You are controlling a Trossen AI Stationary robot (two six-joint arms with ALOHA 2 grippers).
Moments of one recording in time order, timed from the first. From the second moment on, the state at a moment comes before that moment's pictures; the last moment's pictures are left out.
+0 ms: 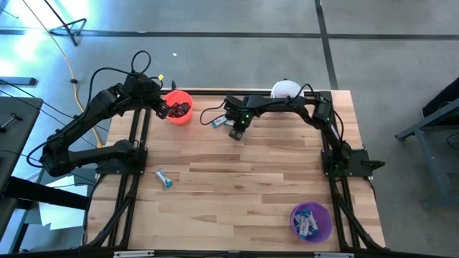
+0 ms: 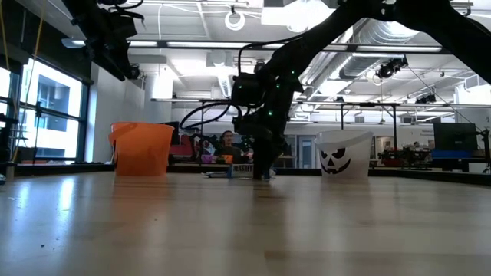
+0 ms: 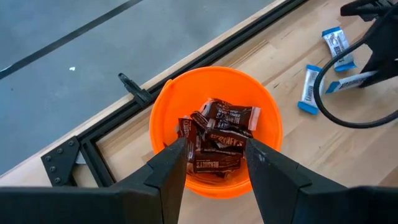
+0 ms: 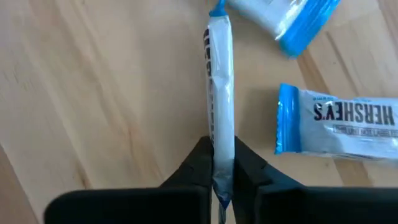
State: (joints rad) left arm 0.81 0.89 0.98 -0.92 -0.14 -0.05; right arm -0.38 2.21 1.63 -0.74 -0.12 0.03
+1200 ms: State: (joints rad) left arm 0.81 0.89 0.98 -0.92 -0.06 0.11; right arm 0.13 1.99 2.28 -1.57 -0.22 1.03
